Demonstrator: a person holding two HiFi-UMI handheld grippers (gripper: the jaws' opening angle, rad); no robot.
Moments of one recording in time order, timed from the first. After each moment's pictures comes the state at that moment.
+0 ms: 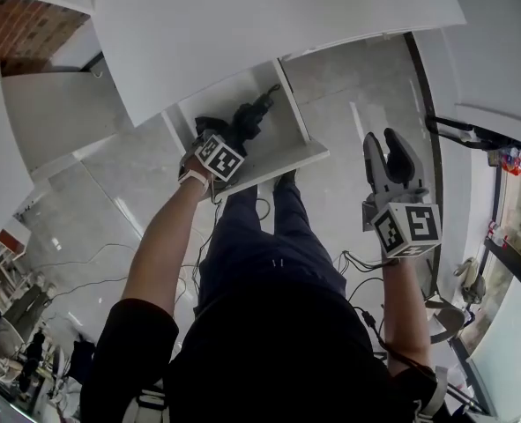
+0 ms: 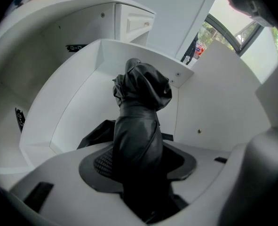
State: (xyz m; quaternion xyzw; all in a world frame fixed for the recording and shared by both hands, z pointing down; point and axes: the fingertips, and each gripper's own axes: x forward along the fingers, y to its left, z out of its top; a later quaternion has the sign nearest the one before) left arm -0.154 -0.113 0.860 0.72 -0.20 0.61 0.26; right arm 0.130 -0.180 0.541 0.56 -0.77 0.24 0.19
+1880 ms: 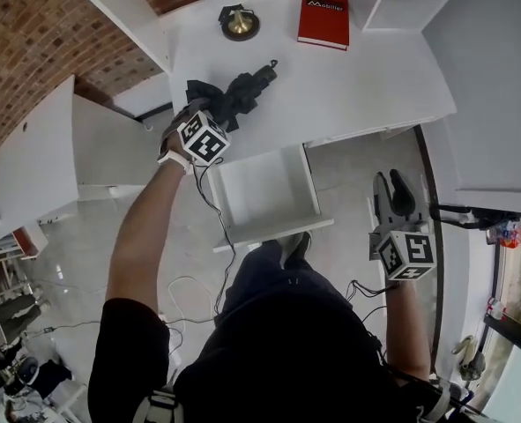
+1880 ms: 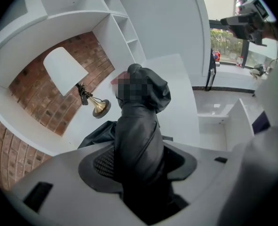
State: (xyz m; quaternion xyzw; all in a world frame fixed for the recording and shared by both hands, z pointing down) left arm -0.236 -0.368 0.584 0.74 -0.38 0.55 0.02; right arm 0.129 -0.231 0.434 0.55 -0.81 0.15 0.12
